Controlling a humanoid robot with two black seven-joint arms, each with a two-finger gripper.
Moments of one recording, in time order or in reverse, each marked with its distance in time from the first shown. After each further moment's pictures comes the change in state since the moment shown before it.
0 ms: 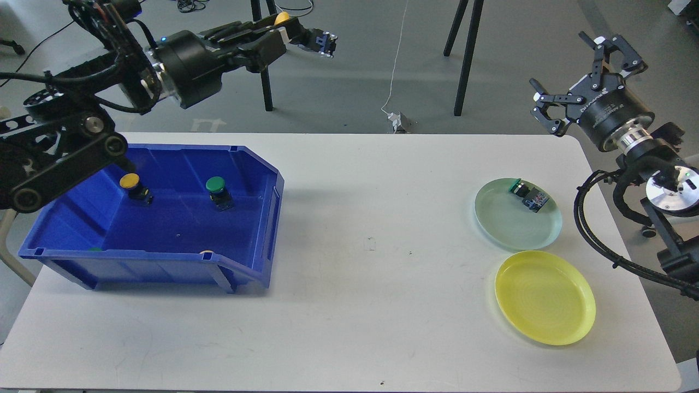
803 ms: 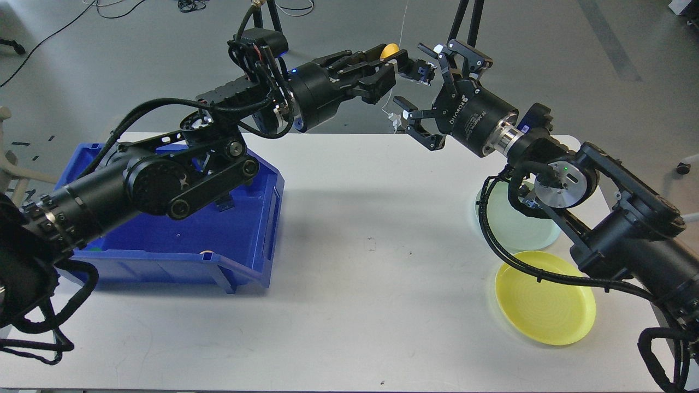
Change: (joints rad) left arm -0.009 -0.368 0.003 0.243 0.155 0.024 0.049; right arm 0.113 0.160 -0.249 0.159 -0.057 -0.079 -0.002
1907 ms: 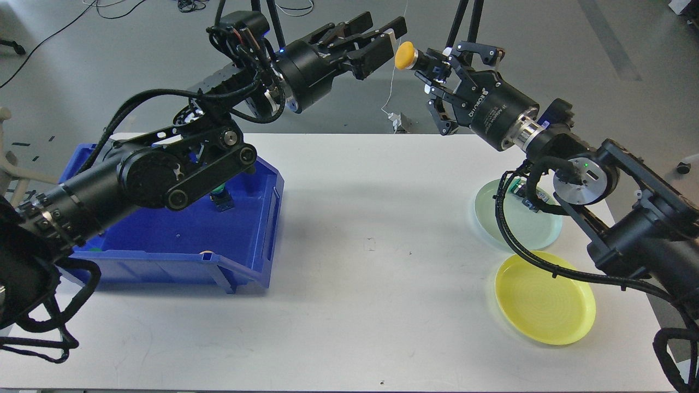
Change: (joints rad) left arm 0.009 0.001 -0.094 0.000 -0.110 0.093 -0.020; right arm -0.021 -0.086 0.060 0.031 0.000 0.004 0.002
